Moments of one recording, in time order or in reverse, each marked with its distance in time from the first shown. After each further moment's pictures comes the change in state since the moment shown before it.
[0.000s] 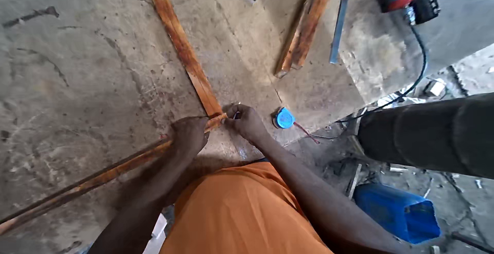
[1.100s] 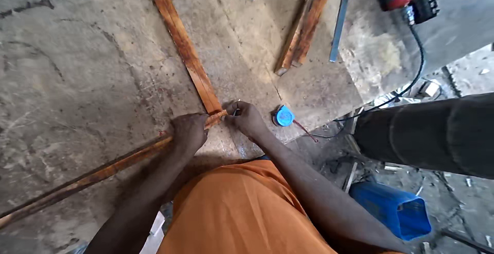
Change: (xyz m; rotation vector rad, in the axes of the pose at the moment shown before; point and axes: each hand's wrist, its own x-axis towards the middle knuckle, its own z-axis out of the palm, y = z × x) left_hand 0.000 0.001 -0.001 0.005 -0.004 -0.023; right_hand 0.001 0.000 0.000 0.004 -0.004 0.005
